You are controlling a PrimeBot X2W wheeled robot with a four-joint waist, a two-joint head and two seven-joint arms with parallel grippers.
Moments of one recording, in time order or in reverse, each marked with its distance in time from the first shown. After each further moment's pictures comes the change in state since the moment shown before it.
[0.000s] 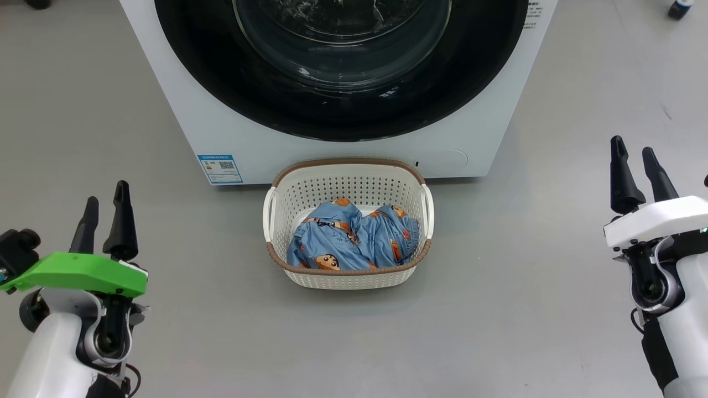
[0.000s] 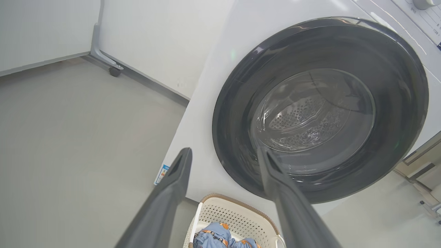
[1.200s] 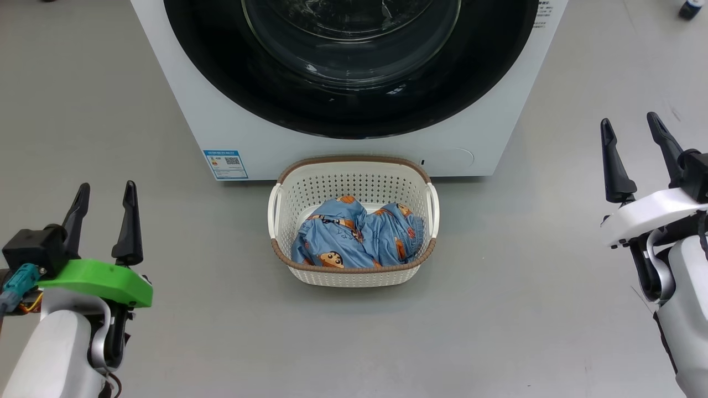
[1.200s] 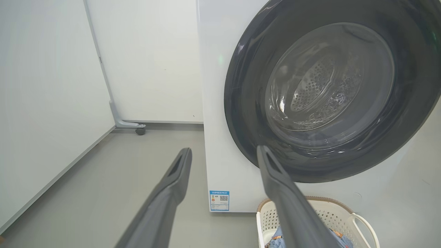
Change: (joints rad) left arm -0.006 0.043 -0.014 0.024 0.478 -0.003 -0.103; right arm -0.051 -0.076 0.075 0.006 -0.481 -0.060 -0.112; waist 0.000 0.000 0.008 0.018
